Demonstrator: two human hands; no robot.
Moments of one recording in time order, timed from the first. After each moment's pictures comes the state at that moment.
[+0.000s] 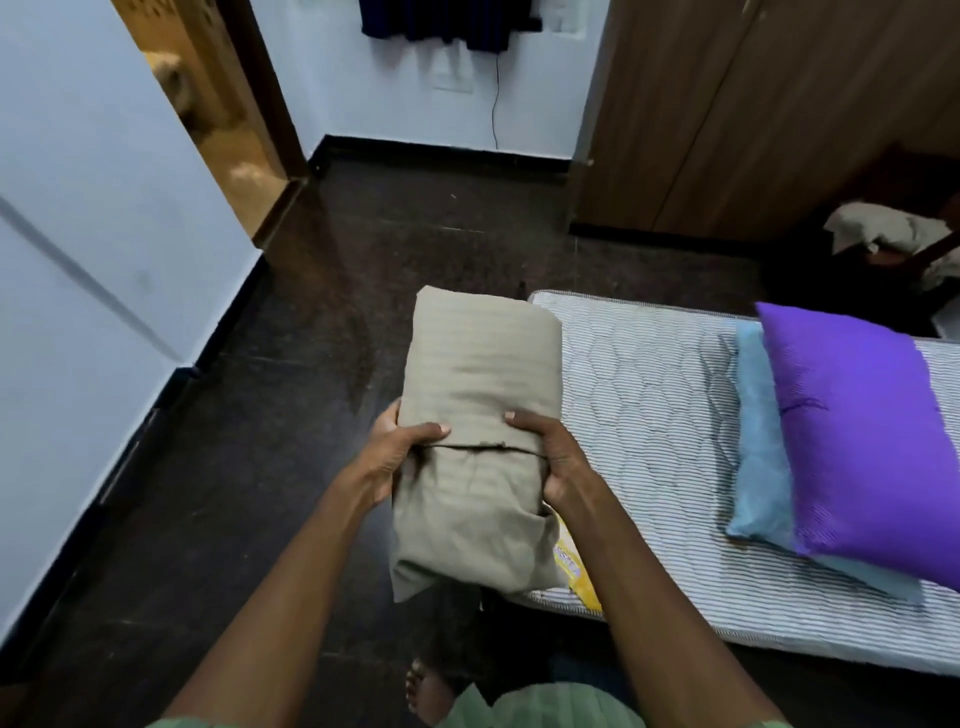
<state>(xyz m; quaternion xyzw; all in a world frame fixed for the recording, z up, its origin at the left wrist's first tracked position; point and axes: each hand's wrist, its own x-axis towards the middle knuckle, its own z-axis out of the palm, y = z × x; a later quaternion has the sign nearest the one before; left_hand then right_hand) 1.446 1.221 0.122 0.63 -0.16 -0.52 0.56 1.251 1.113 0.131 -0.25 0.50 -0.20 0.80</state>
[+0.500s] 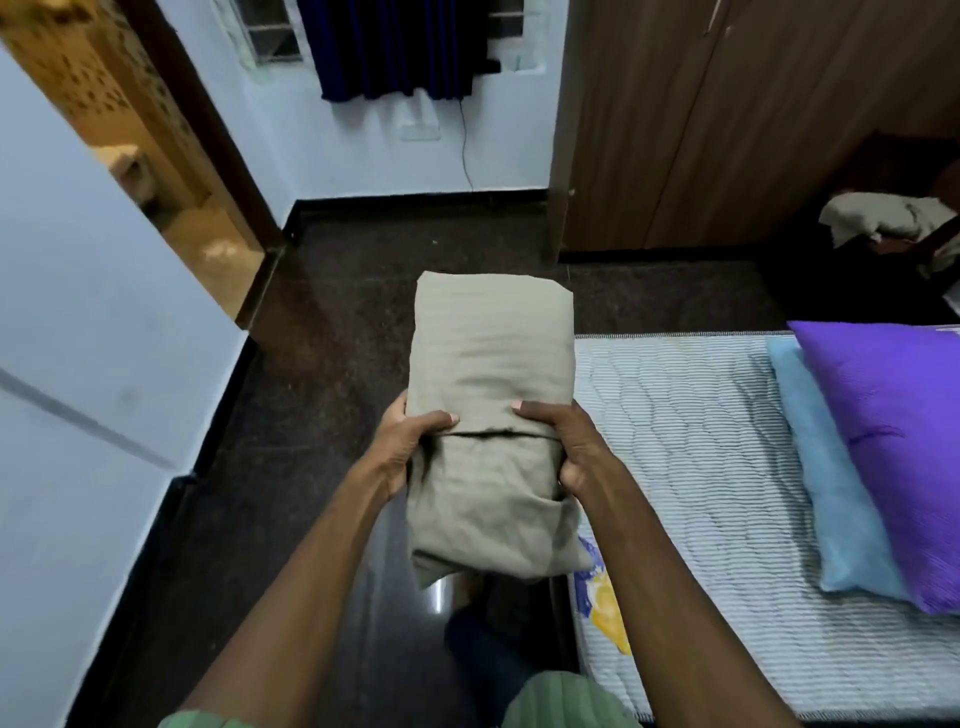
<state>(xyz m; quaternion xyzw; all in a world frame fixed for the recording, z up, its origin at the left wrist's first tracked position) 1.599 1.067 0.143 0.61 -0.23 -0.51 0.56 1.395 0.977 0.131 -0.27 0.46 -0.32 0.78</state>
